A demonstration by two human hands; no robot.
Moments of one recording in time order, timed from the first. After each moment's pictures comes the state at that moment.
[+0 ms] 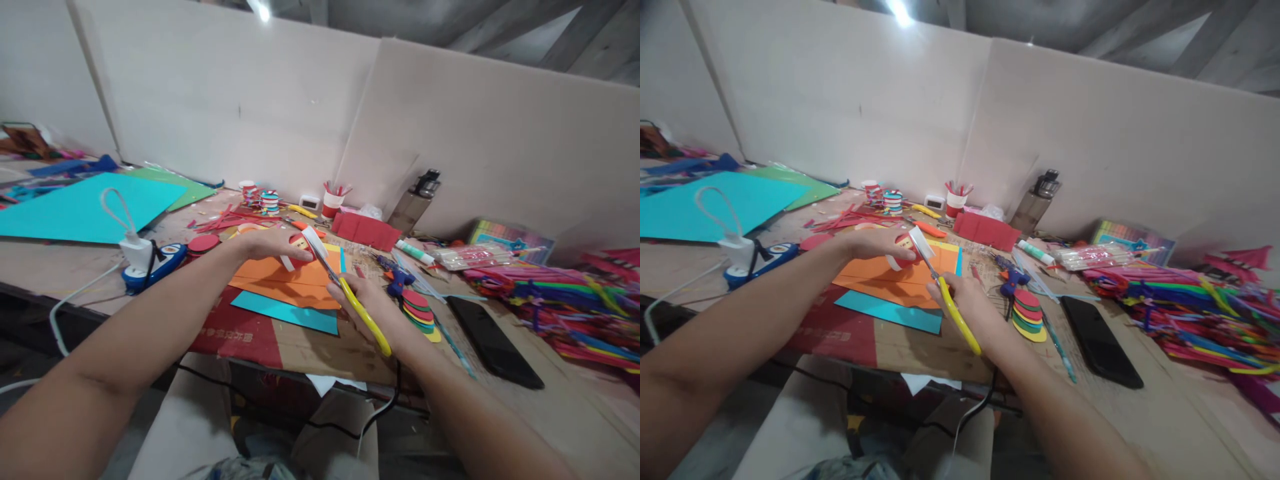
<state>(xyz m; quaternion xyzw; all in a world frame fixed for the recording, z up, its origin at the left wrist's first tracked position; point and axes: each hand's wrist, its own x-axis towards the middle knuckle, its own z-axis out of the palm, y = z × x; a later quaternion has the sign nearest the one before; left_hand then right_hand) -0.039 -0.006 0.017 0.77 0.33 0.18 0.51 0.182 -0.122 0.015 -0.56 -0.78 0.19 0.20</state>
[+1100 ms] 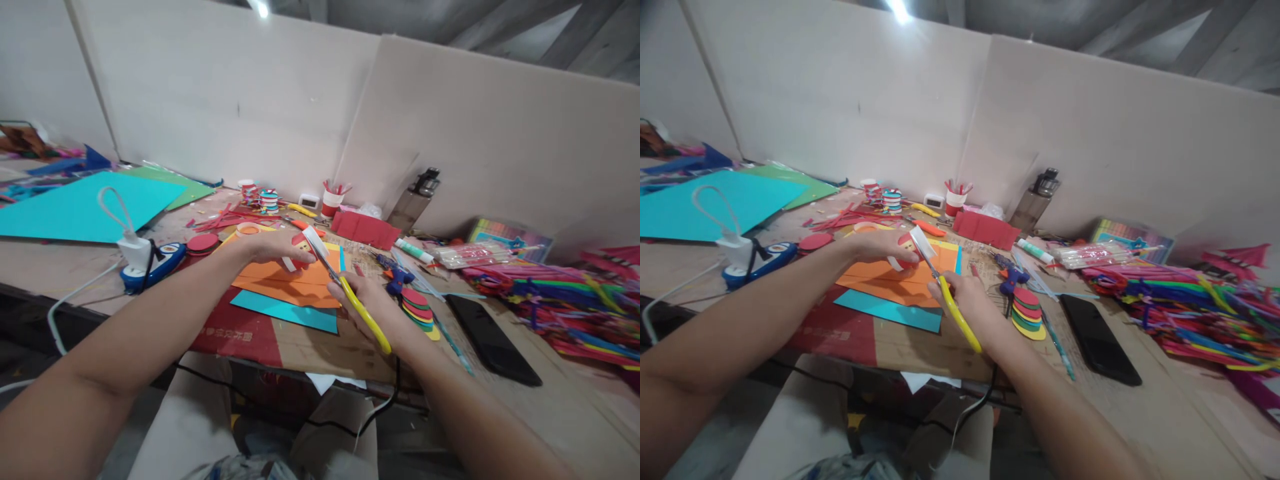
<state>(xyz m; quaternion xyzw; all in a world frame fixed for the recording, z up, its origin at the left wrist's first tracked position) -0.034 -0.012 0.017 0.73 0.33 0.19 0.57 0.182 -0.122 0.017 -0.56 -0.79 0.18 0.18</state>
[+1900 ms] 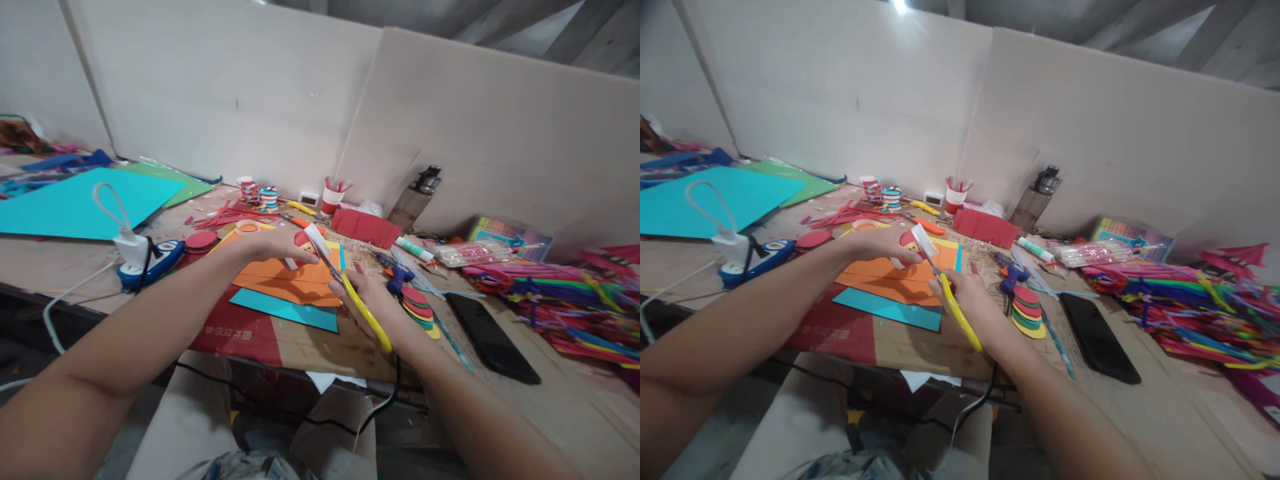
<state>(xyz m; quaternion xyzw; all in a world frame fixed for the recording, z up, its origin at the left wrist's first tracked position) -0.030 -0.015 0.021 0.77 0.38 0.20 0.47 0.183 -0.120 0.016 -0.56 -0.78 0.19 0.19</state>
